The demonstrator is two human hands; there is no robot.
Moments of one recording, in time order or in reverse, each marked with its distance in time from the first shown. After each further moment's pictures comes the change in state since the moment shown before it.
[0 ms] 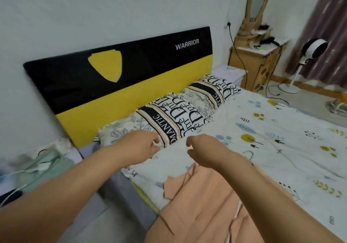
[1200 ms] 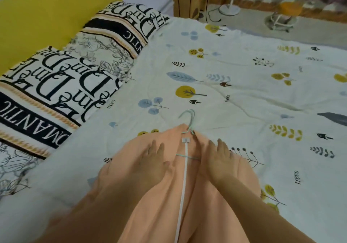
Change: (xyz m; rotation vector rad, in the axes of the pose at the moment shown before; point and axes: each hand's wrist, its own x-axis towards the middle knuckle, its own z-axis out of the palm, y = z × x) left_hand 0.375 0.220 0.374 -0.045 -0.329 0.117; right_hand 0.067 0.418 0.324 0.198 0.001 0.856
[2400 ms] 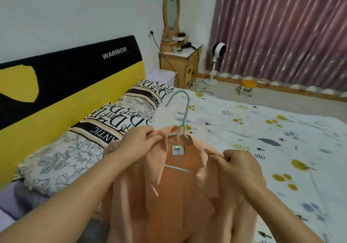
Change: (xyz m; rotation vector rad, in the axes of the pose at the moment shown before) left_hand -0.466 -0.027 -0.213 -0.306 0.642 0.291; right_hand -0.450 -0.039 -0.253 0.246 0.502 -0.109
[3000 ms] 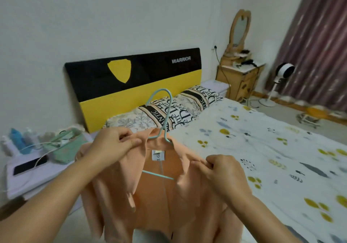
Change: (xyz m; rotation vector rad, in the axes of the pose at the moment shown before) left_hand -0.310 0.054 -0.095 0.029 0.383 -0.350; right_hand -0.190 -0.044 -0.076 0.138 -0.203 -0.519
